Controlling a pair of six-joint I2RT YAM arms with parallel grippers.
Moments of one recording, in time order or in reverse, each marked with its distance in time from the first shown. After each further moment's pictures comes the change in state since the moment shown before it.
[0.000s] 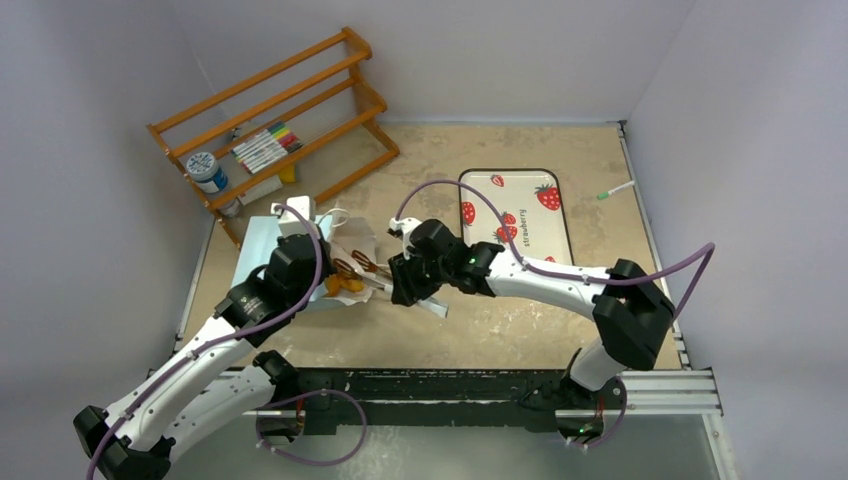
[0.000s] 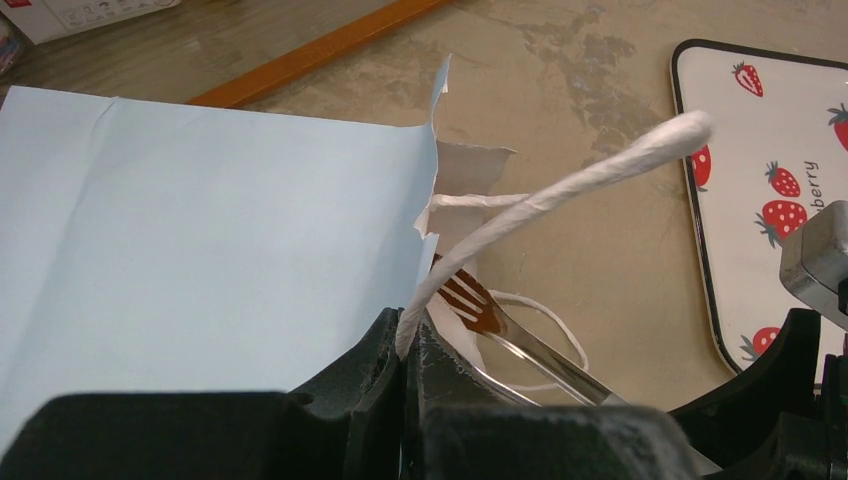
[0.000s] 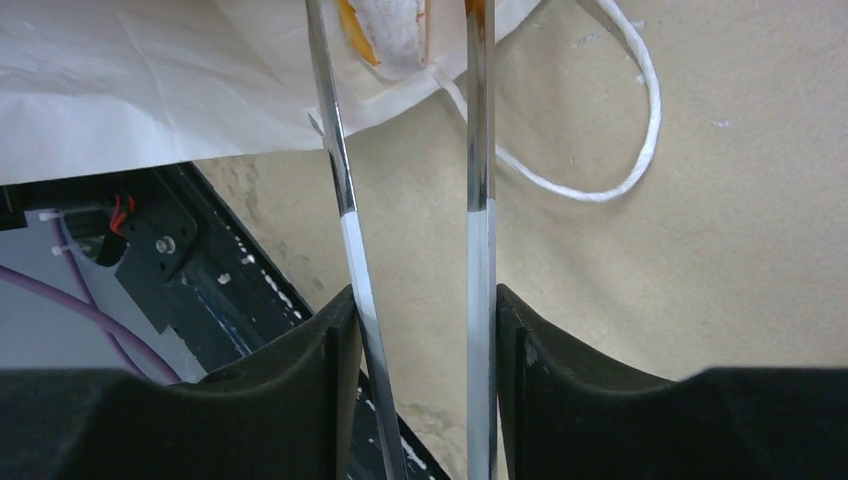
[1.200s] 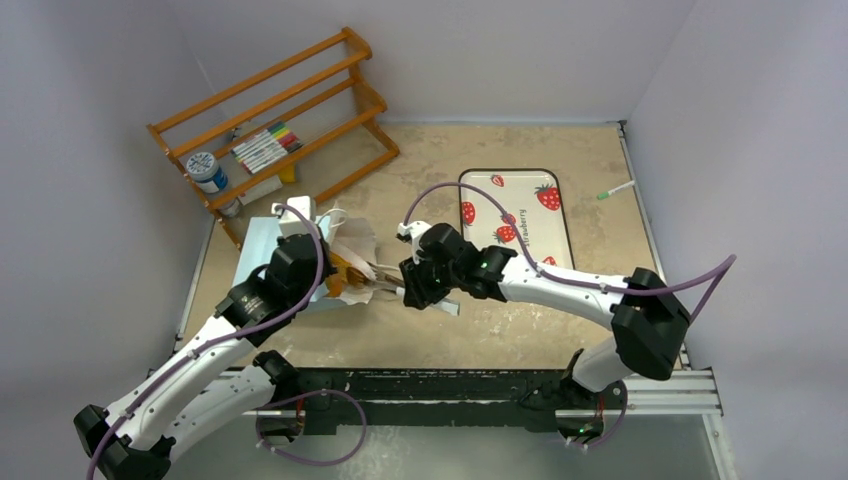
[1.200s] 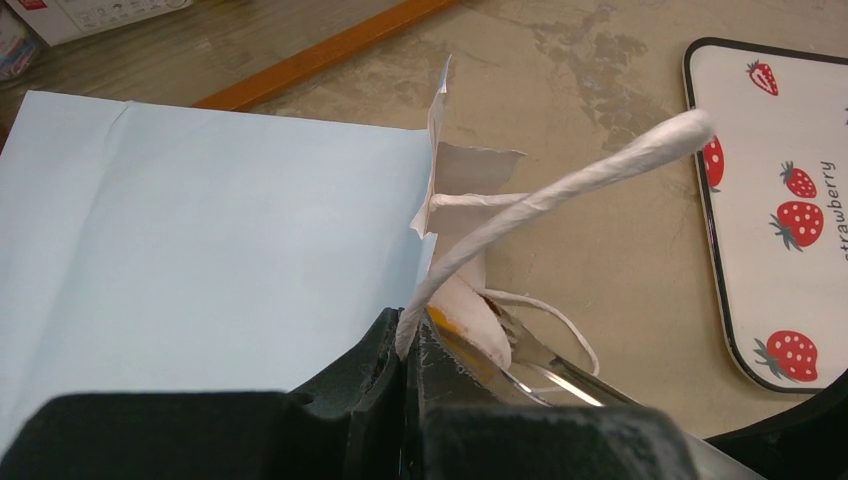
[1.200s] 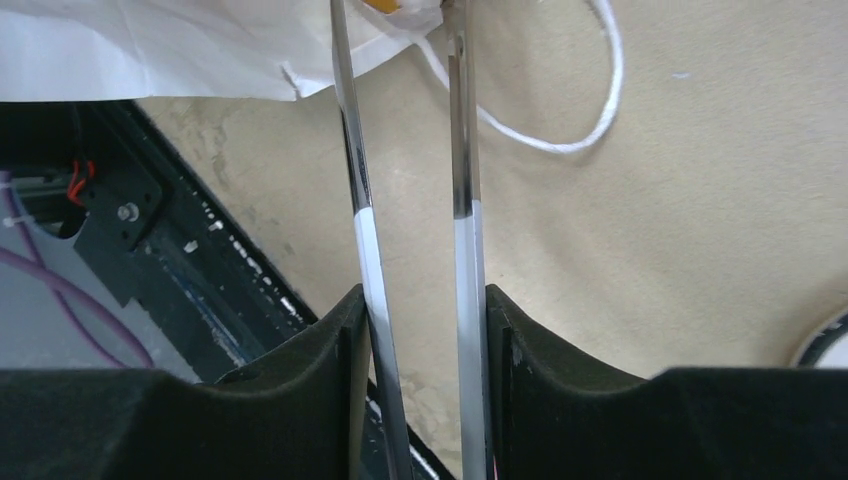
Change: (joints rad) left arm 0.000 0.005 0.000 -0.003 -0.010 0.008; right arm 0.000 -0.088 -0.069 -0.047 0.016 -0.044
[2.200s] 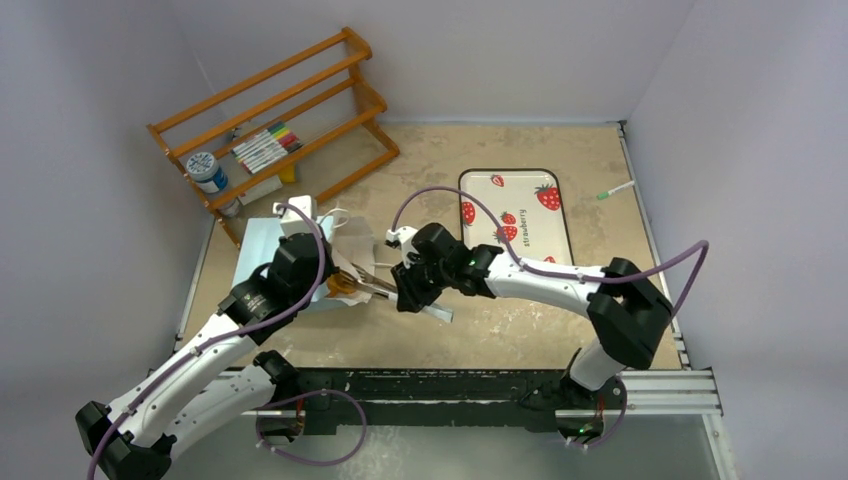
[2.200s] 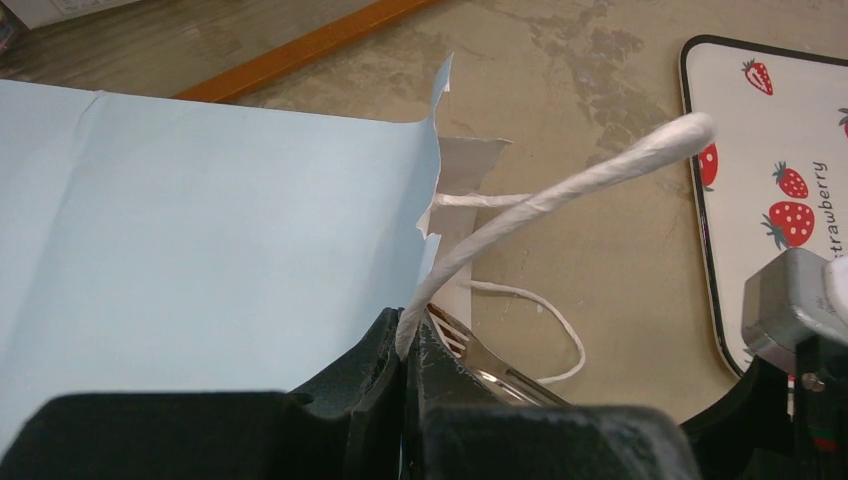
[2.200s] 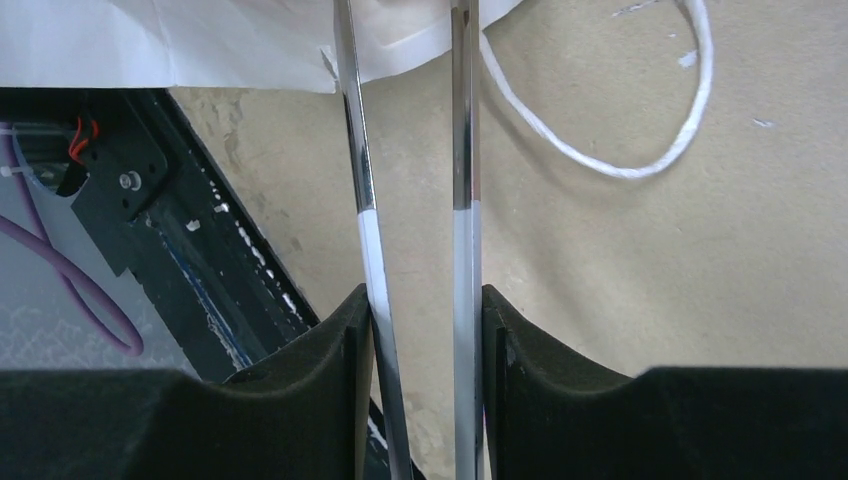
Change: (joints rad) left arm 0.000 0.018 0.000 0.003 -0.001 -0.031; right arm -0.001 0.079 0.020 0.048 -0.096 -0.084
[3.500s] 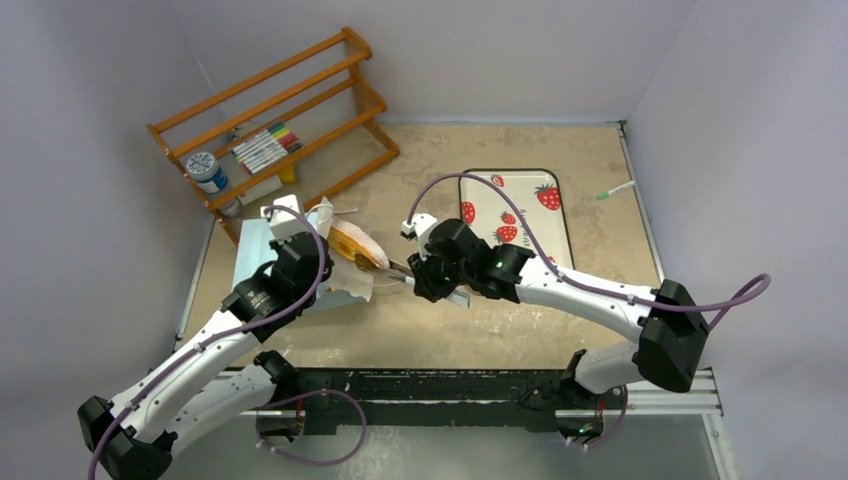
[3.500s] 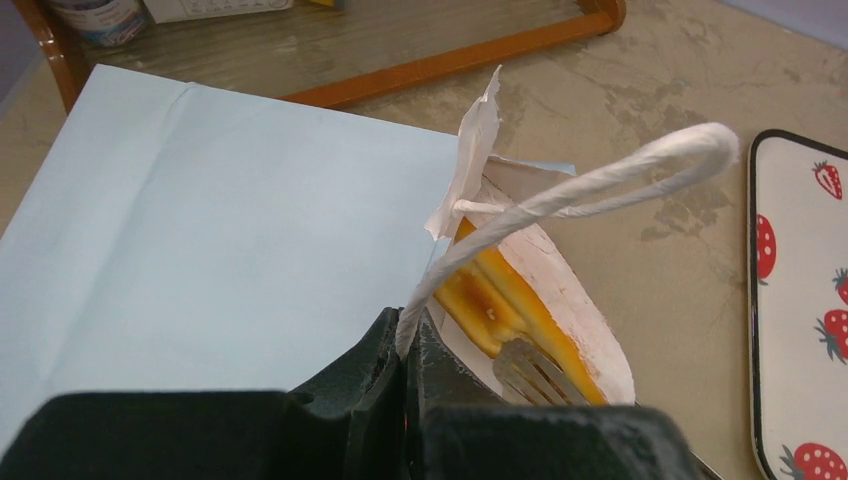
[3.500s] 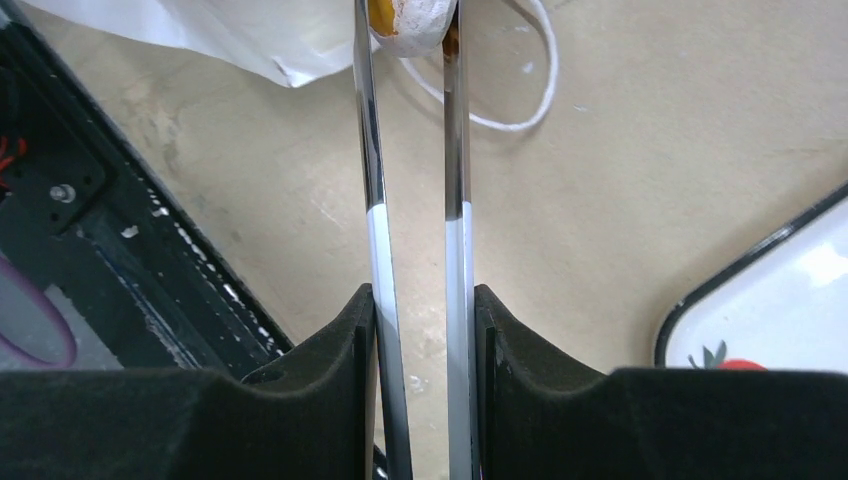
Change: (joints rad) left arm 0.000 0.023 0.002 -0.019 -0.171 -0.094; right arm 0.002 -0.176 0.009 -0.116 0.193 -0.082
